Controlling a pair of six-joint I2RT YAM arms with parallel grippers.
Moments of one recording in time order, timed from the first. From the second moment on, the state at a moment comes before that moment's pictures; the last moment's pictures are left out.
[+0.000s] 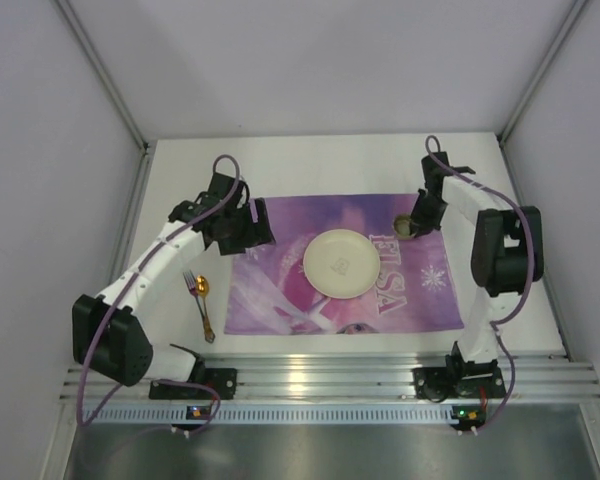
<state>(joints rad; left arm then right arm) -0.39 1.39 1.17 -0.76 0.08 -0.58 0.10 1.89 1.42 -0.80 0.02 0.53</state>
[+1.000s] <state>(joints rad) -0.01 1.39 0.90 -0.96 -0.06 -0.66 0.10 1.37 1.18 -0.80 -0.13 0.49</state>
